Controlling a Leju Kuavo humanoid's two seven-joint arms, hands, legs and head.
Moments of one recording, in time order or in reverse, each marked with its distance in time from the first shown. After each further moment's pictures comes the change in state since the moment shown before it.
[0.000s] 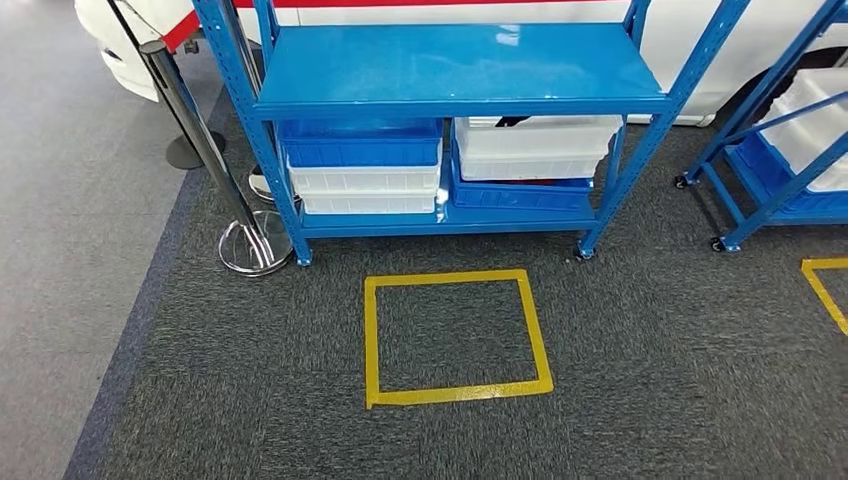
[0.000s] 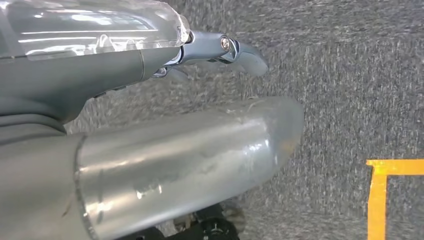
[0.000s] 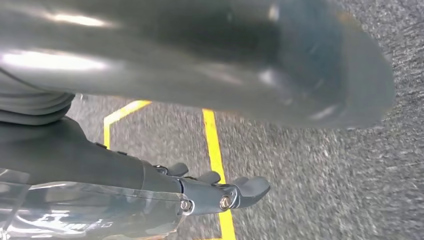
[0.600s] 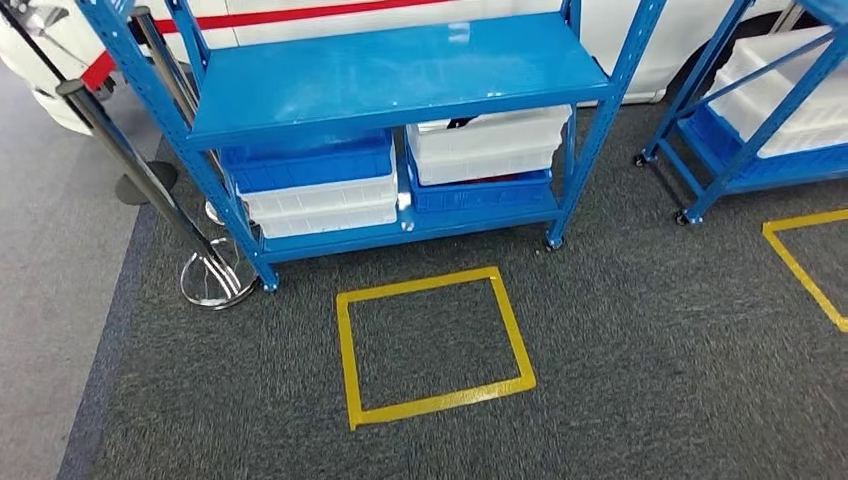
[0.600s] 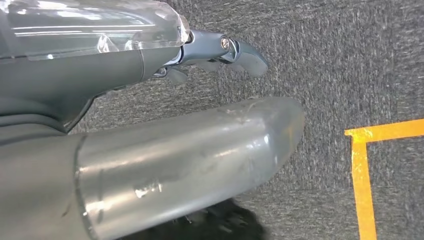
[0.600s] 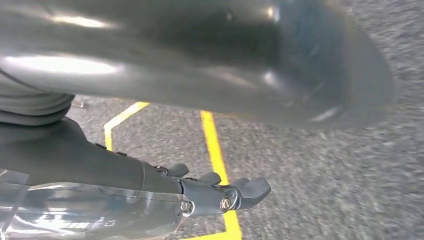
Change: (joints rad) left arm 0.007 0.003 0.007 0.000 -0.010 -0.021 -0.015; right arm 0.006 0.005 0.003 0.000 0.051 -0.015 0.024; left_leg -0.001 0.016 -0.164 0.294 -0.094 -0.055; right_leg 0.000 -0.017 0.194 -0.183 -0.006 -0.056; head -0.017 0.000
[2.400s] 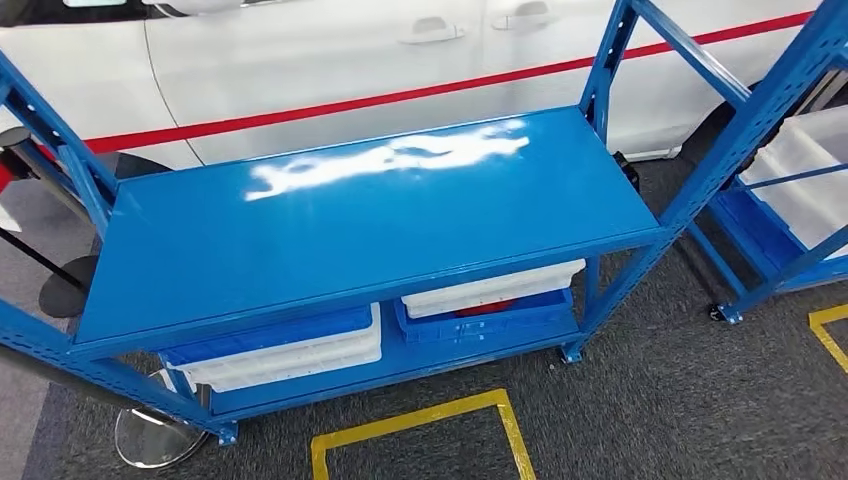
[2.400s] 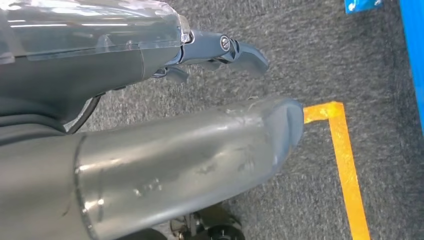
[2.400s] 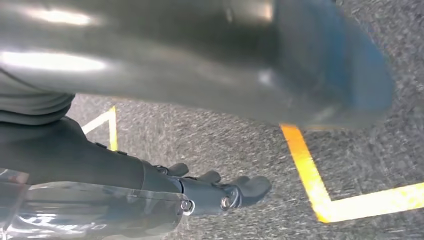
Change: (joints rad) left arm -0.012 -0.006 0.042 0.003 -0.070 0.058 0.016; right arm -0.005 0.020 0.004 0.004 0.036 0.008 -0.029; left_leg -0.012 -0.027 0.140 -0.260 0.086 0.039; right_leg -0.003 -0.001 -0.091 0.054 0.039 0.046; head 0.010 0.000
